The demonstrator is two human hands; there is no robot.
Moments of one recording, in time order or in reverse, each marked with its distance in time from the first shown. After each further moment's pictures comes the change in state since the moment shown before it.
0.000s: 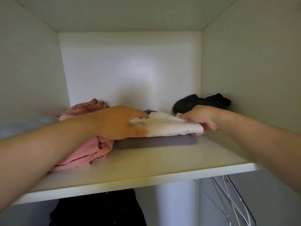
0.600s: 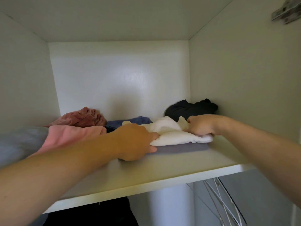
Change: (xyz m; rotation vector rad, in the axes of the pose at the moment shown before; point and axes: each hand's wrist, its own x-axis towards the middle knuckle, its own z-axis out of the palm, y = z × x) left_hand 0.024 0.069 0.022 0.386 -0.093 0.104; right_hand -0.038 0.006 -0.024 -0.841 0.030 -0.070
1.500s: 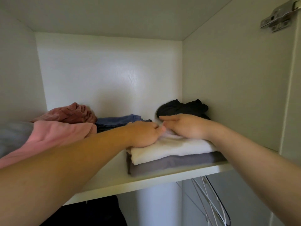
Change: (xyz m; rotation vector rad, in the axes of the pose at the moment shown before) left_hand 0.024 0.027 -0.024 -0.654 -0.114 -0.209; right_hand -0.028 -0.015 0.008 0.159 0.149 -0.318
